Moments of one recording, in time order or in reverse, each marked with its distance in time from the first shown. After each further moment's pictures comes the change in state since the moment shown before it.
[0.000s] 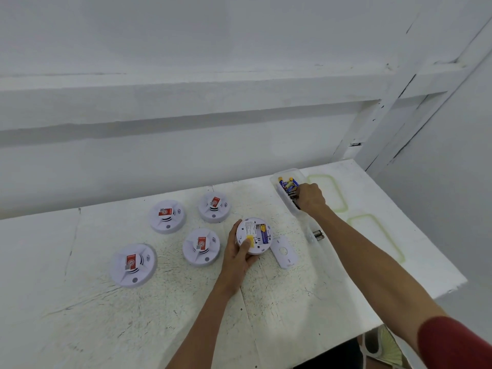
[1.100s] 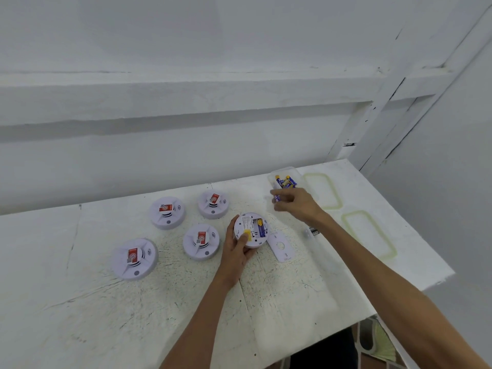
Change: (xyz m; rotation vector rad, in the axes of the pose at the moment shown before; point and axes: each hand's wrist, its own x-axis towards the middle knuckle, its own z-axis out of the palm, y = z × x) left_hand -0.002 0.004 0.001 -0.095 0.012 -0.014; right_hand -0.081 -0.011 -0.018 0.755 -0.184 -0.284
